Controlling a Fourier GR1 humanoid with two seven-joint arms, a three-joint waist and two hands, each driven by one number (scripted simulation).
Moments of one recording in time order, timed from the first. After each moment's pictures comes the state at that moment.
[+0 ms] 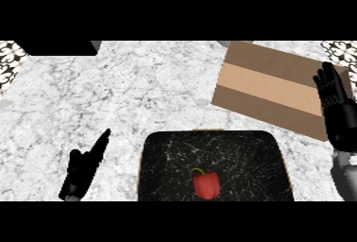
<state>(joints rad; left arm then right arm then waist) 0.05 0.30 -0.27 -1.35 0.16 0.09 0.09 -0.19 -0.43 0.02 -1.49 -0.15 -0.19 -0.11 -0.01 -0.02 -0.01</state>
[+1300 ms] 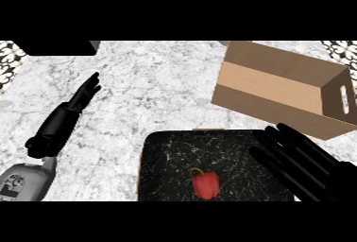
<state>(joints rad) -0.21 0.44 -0.19 -1.53 0.06 -0.01 -0.08 -0.12 -0.90 0.44 -2.34 0.48 0.14 0.27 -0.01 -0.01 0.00</state>
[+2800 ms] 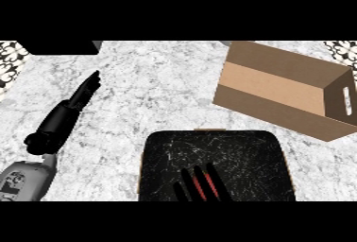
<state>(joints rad) -0.22 0.41 -0.16 -1.52 0.04 -0.05 -0.08 -0.47 -0.42 1.13 -2.18 0.78 0.58 1.04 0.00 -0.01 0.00</state>
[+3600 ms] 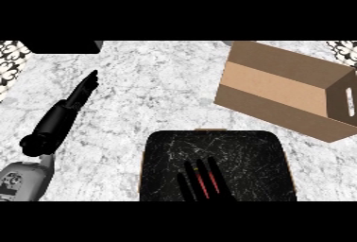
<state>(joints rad) -0.22 0.41 -0.13 -1.53 0.03 -0.07 -0.08 -0.42 -0.38 1.11 -2.10 0.89 0.62 1.00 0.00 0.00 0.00</state>
